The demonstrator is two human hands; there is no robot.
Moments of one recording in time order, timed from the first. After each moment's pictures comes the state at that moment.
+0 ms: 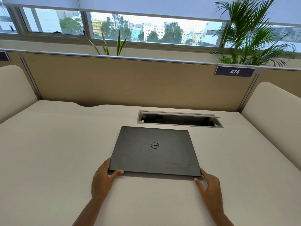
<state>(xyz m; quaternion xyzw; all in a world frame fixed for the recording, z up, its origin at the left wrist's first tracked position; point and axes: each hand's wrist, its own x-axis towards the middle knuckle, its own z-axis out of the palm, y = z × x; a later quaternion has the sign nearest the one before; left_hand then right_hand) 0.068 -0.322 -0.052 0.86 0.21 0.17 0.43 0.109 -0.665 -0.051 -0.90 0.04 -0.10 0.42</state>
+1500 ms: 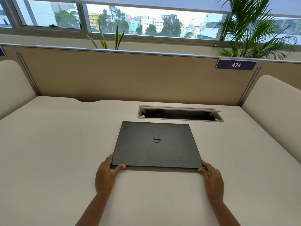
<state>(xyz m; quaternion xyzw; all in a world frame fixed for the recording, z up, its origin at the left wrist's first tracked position) 0.062 -0.332 -0.044 0.86 0.24 0.17 0.42 0.124 -0.664 -0.056 -0.89 0.08 -0.14 0.44</state>
